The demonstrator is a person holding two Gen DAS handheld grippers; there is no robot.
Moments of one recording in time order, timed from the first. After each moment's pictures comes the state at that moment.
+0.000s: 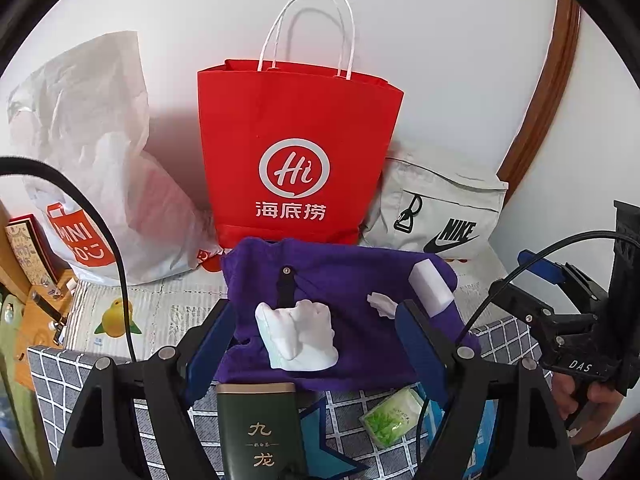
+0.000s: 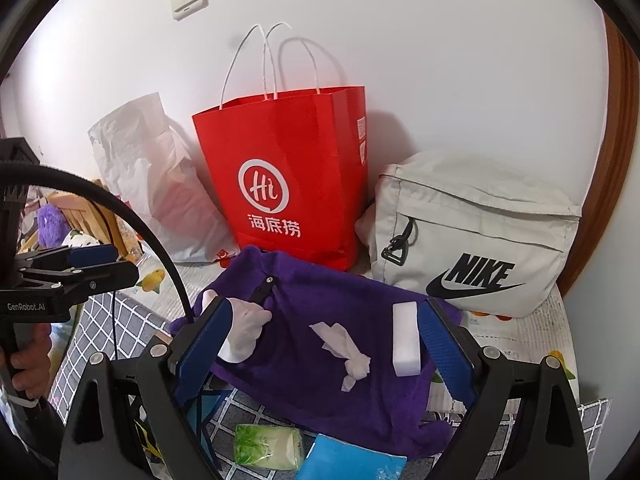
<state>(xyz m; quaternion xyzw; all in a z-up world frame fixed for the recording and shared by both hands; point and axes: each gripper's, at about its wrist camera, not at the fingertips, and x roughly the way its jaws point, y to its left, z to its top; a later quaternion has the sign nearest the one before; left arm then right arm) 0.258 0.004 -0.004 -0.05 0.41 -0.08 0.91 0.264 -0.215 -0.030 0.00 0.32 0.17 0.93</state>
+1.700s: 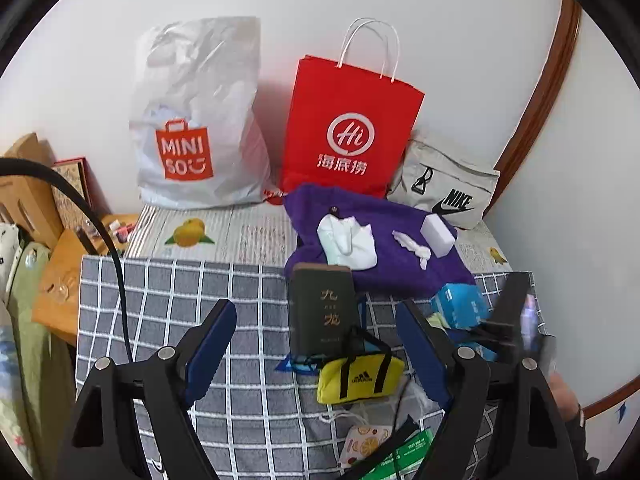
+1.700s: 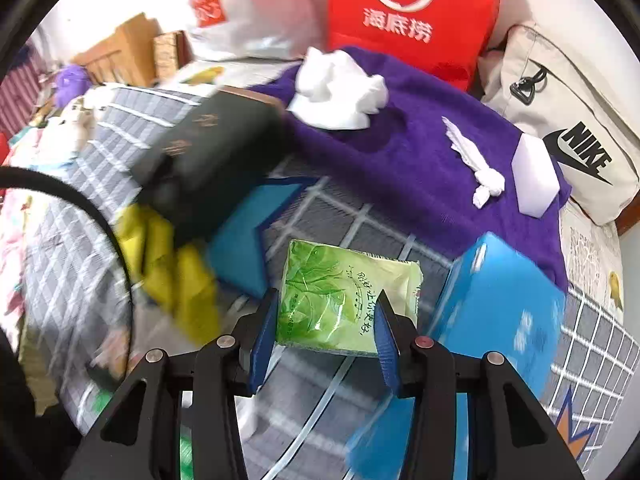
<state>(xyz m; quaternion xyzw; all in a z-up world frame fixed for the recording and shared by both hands) 0.105 0.096 0.000 -0.09 0.42 -0.06 0.90 0.169 -0.123 -0.155 -0.14 0.49 0.23 0.83</state>
